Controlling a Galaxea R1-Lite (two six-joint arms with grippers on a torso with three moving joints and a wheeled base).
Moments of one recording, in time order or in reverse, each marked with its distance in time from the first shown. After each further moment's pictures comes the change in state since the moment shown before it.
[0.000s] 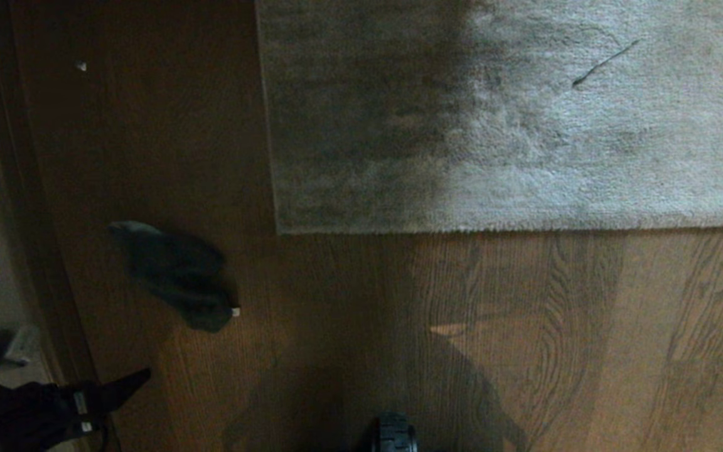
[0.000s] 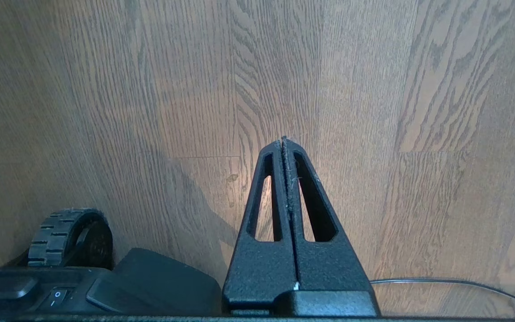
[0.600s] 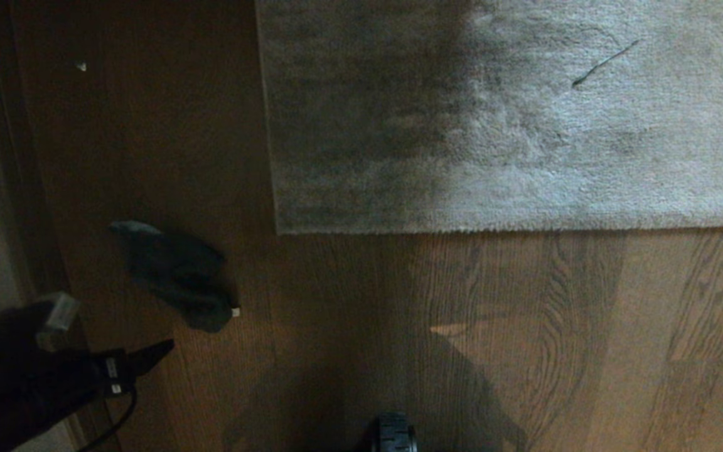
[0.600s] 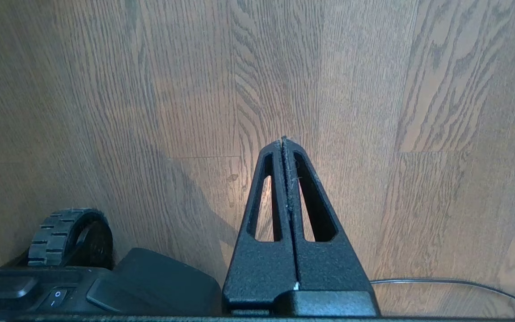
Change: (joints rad) left arm -0.047 0.224 -0.076 -0.200 0.007 -0.001; right arm 0.001 0.000 0.000 0.000 0.000 0.000
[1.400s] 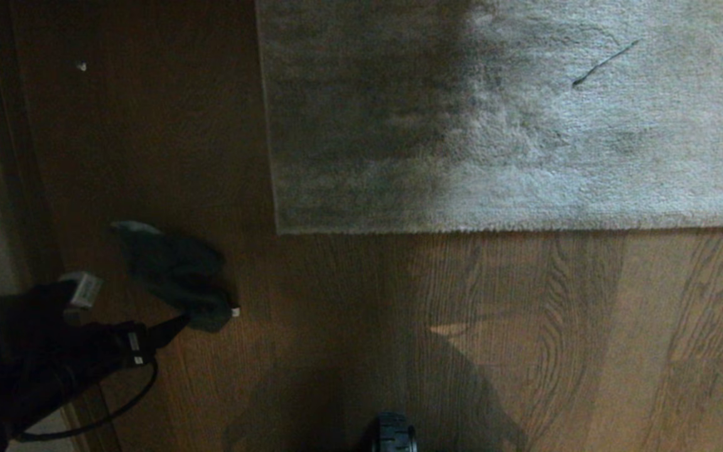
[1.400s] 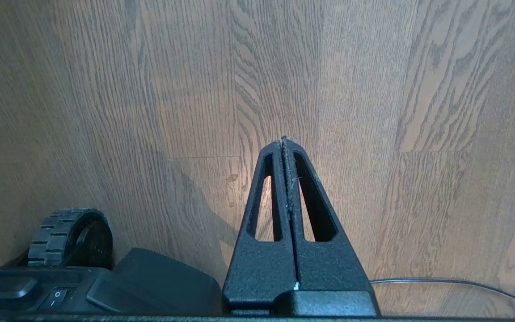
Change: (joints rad) left arm -0.039 0.145 -0.054 -0.188 -0.001 -0.001; right arm 0.000 0.000 0.000 0.000 0.000 0.000
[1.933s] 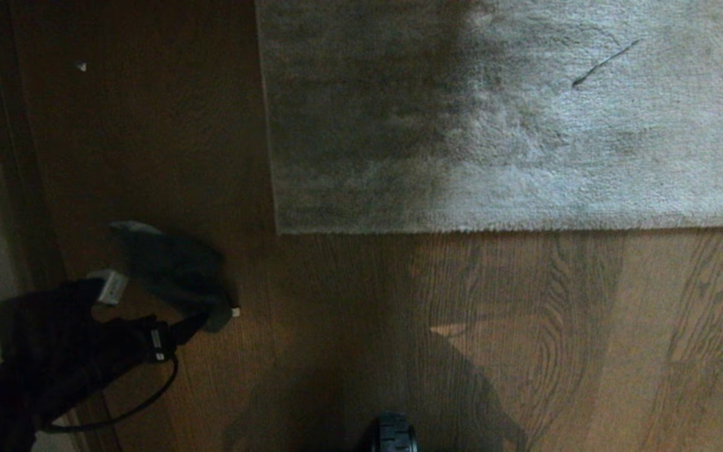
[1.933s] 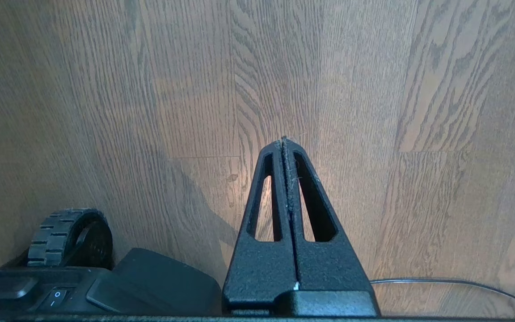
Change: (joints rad) left arm -0.065 0.096 -0.017 -0.110 0.006 -0.001; right arm 0.000 0.000 0.000 0.000 0.000 0.000
